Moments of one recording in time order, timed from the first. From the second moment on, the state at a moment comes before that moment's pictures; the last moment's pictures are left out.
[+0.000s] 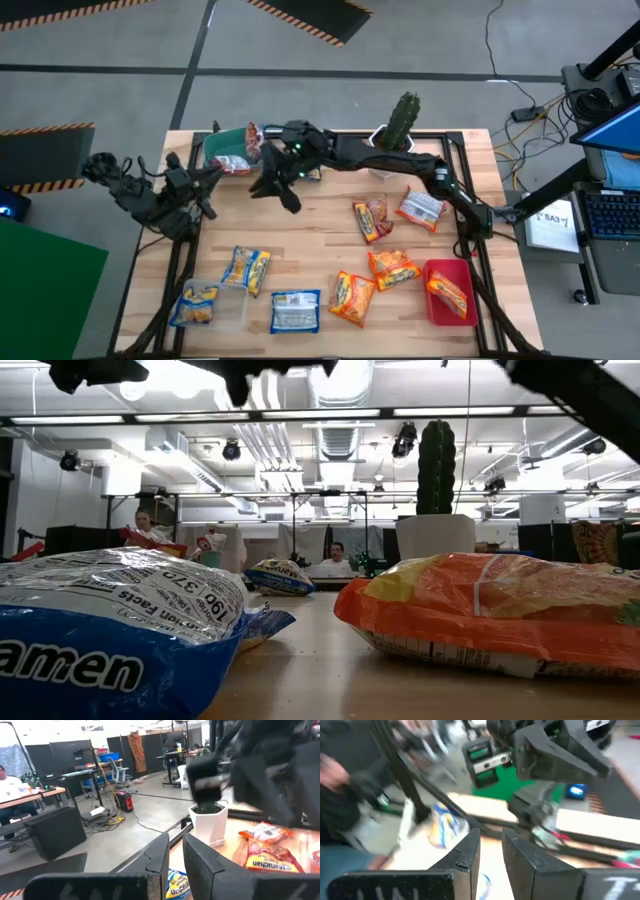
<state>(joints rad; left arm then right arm) -0.60 0.39 0.61 -0.32 -1.27 0.02 -0.15 2.24 2.34 -0.45 -0.58 -0.11</state>
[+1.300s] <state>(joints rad) -0.57 0.60 0.68 -0.31 -1.42 -0.44 -0.07 1.16 0.91 0.15 -0.27 -0.19</state>
